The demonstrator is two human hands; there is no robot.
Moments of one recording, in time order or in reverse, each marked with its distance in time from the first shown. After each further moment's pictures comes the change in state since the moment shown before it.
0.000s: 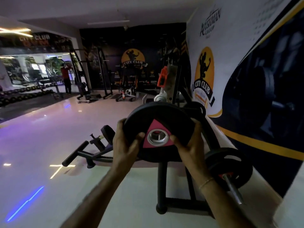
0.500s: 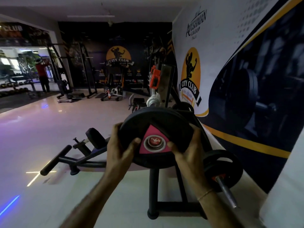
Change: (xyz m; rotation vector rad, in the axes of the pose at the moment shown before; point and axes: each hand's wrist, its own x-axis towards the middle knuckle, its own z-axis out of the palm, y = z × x) left_hand 0.042 -0.049 0.004 -0.170 -0.107 -0.054; right_hand 0.023 0.031 0.027 -0.071 0.087 0.071
